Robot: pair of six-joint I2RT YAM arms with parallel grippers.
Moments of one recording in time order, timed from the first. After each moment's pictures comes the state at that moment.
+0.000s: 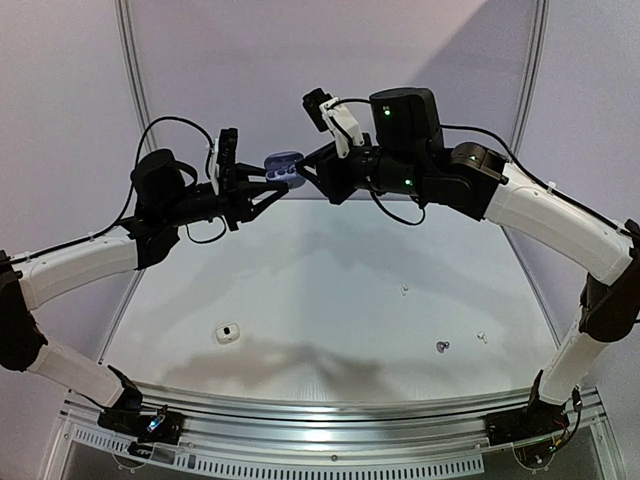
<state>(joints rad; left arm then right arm) -0.55 1.36 1.00 0.52 0.77 -0.01 1.03 1.72 1.87 -0.40 0.12 0.02</state>
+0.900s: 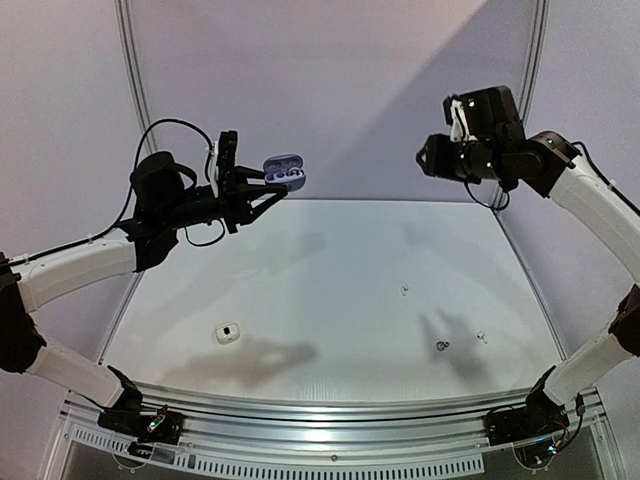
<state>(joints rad) -0.55 1.34 0.98 0.51 0.75 -0.02 0.69 1.48 1.72 -0.66 0.30 0.46</state>
